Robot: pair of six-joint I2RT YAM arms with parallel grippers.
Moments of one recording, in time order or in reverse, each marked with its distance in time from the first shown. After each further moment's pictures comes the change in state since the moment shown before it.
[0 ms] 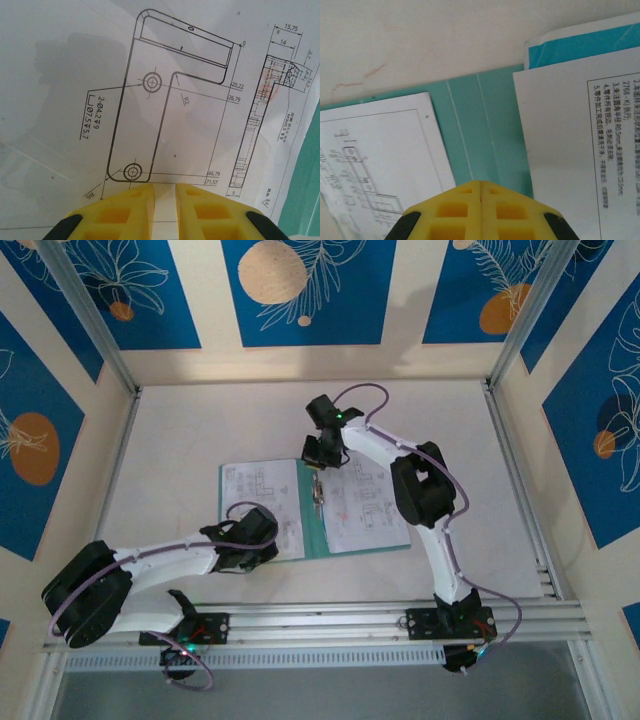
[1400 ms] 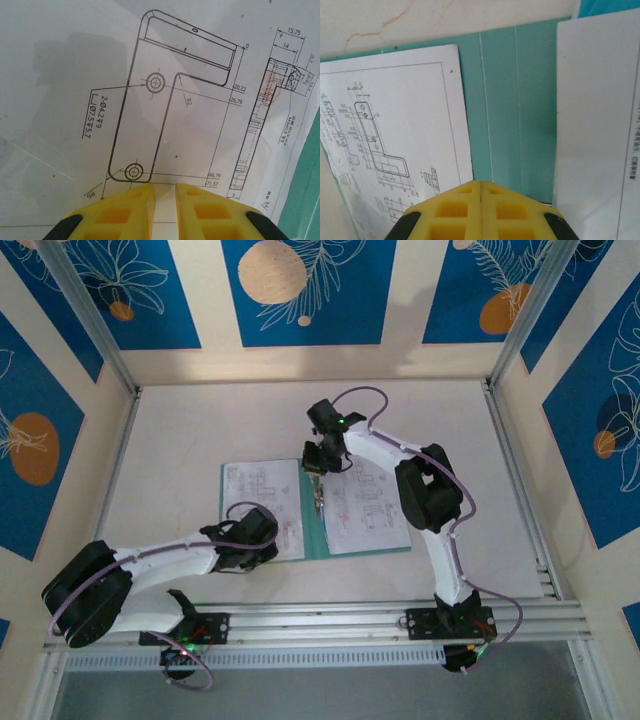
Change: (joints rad) left arm 0.000 0.001 0.000 0.000 0.000 -0.003; right arm 0.022 -0.095 -0.125 0.054 -0.058 -0.072
